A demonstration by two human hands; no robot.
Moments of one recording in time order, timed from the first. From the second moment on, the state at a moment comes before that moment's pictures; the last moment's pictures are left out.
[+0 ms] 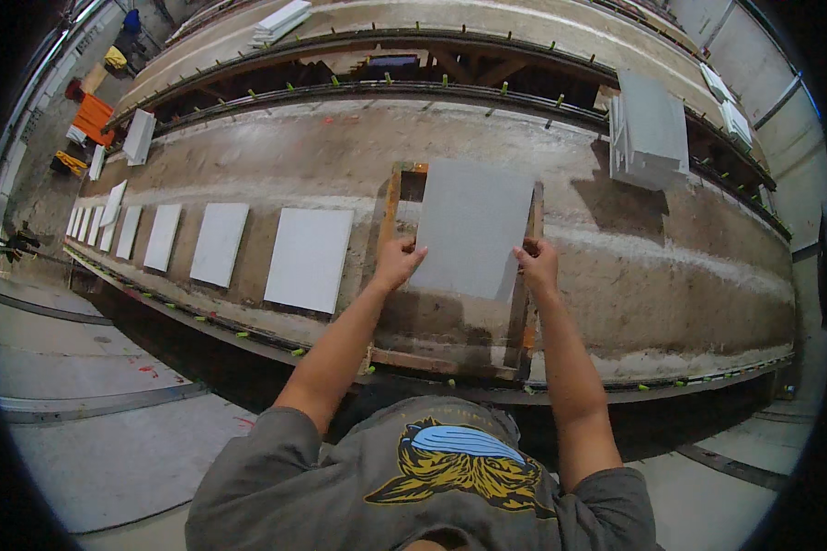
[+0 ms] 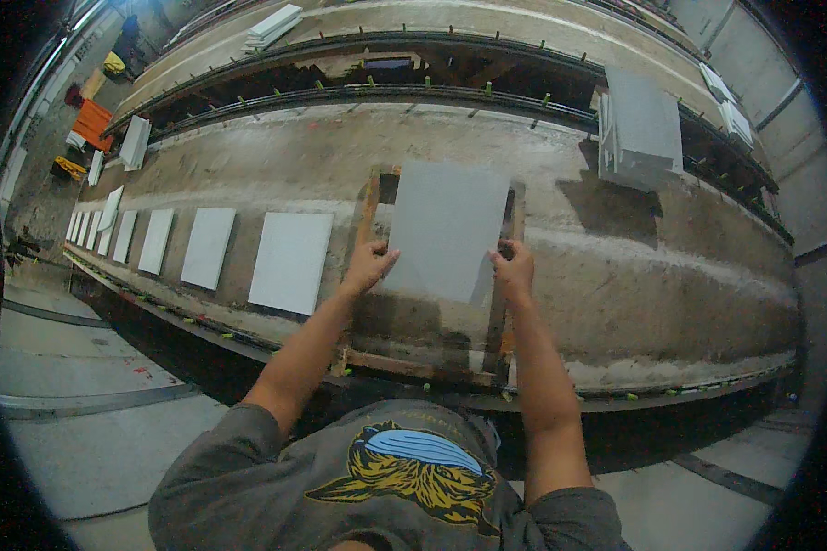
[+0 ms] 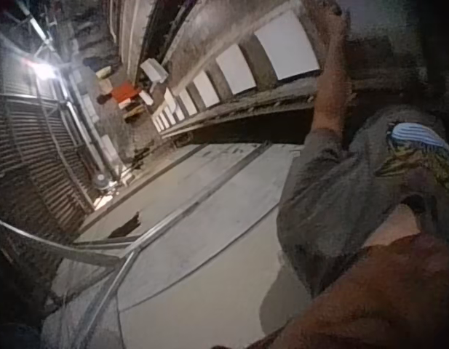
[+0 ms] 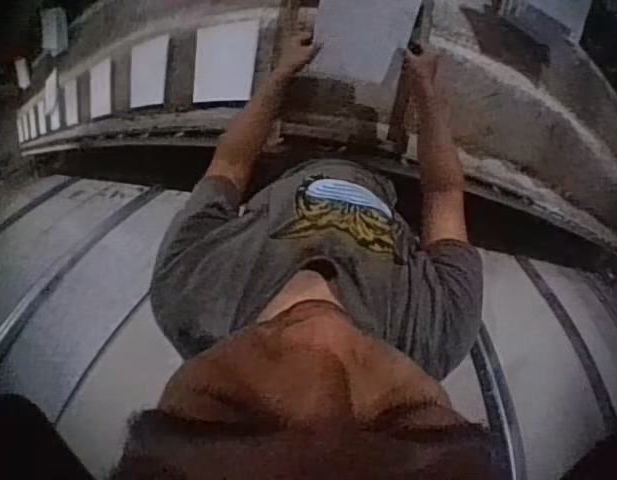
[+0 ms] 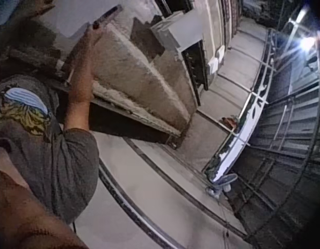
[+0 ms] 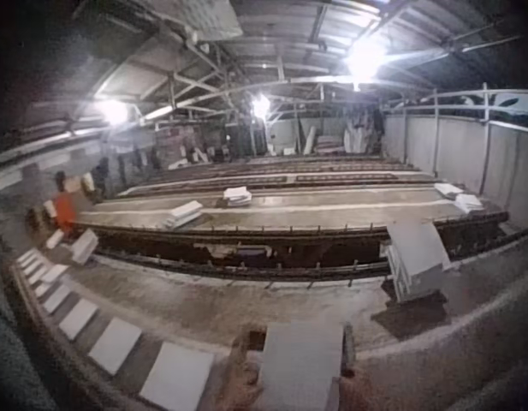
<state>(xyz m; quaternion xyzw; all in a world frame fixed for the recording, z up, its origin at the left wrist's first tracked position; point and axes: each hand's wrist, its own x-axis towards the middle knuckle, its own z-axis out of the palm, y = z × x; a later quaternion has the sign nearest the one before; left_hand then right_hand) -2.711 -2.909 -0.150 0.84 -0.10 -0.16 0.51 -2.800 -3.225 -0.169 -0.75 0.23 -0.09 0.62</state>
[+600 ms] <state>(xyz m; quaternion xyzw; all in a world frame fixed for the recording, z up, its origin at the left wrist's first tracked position) -2.763 -2.883 -0.212 0.95 -0.07 -0.13 0.29 -2.845 -3.175 -0.247 -0.85 0.29 -0.04 0.44</state>
